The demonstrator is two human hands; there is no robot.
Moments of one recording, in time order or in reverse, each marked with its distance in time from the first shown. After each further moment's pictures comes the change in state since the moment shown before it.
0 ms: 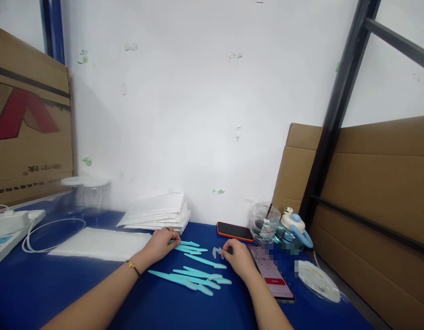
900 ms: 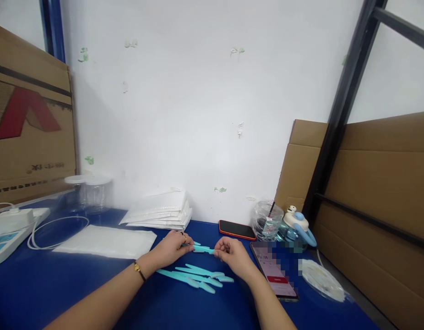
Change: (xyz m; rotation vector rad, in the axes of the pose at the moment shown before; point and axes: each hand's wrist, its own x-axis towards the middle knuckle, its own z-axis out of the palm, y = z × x) left_hand -0.006 0.035 -0.004 -0.159 -0.106 0.244; right_hand -0.007 -0.032 0.000 0.480 -0.235 -0.017
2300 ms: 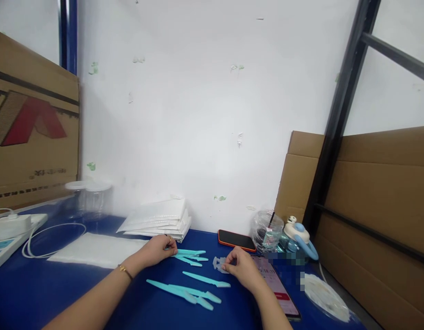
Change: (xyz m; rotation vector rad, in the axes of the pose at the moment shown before) left_hand -0.007 -0.040 -0.016 0.043 -0.013 -0.235; right_hand -0.002 0.015 -0.024 -0.412 0.165 0.030
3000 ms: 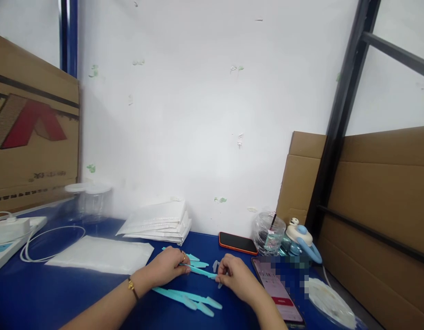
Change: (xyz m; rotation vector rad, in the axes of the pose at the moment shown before) left_hand -0.004 0.037 0.017 0.099 -0.061 0.210; right_hand -0.009 -0.020 0.005 -0.006 -0.198 -0.113
